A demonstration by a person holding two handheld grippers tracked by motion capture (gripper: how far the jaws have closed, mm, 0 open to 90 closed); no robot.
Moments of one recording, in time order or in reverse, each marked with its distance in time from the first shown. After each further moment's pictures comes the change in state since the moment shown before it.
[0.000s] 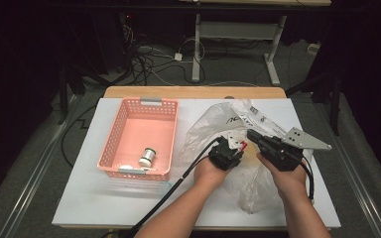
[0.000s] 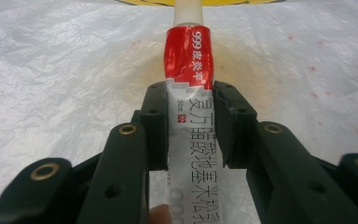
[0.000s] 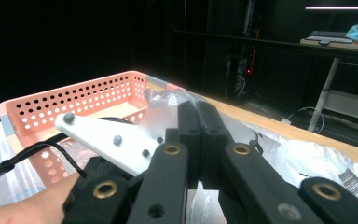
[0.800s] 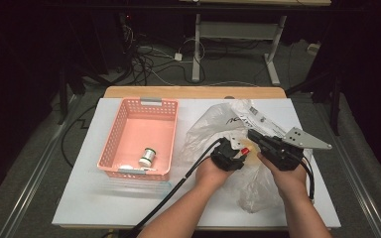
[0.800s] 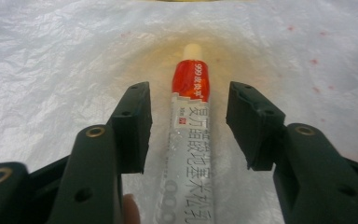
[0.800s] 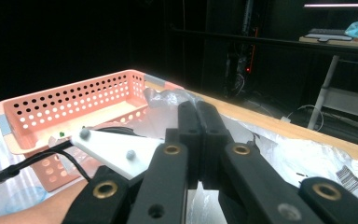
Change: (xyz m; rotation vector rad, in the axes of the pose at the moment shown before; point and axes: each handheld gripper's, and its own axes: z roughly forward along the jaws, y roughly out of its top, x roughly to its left) left arm -0.003 -0.002 0.006 0.015 -0.019 0.001; right arm -0.003 -0.002 0.000 0.003 -0.002 0.006
